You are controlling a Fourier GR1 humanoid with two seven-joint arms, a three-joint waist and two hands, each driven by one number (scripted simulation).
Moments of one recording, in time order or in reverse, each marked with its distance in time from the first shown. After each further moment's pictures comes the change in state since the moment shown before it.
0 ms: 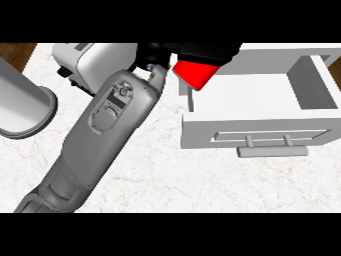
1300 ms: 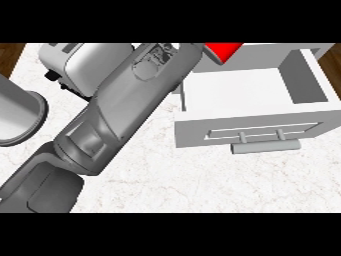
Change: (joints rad) left arm -0.411 0.000 -0.137 0.619 0.300 0.080 -0.181; right arm -0.079 -0.006 0.040 -0.019 0.025 -0.032 0.071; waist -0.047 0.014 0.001
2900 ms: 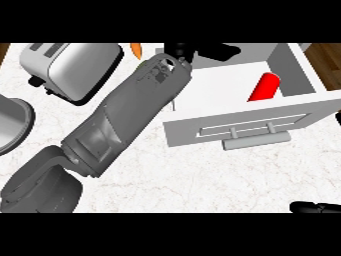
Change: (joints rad) left arm 0.059 0.000 -0.285 0.141 0.176 0.206 -0.156; right arm -0.110 -0.009 0.043 0.059 0.047 -0.014 0.002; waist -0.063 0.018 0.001
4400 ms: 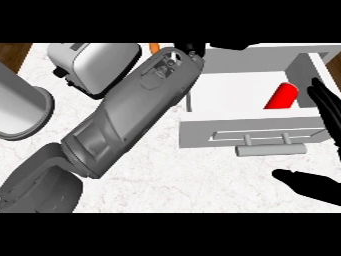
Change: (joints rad) left arm -0.033 0.000 0.013 -0.079 0.174 0.089 -0.055; right arm -0.139 -0.219 0.210 0.052 0.739 -0.056 -0.138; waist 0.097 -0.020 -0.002
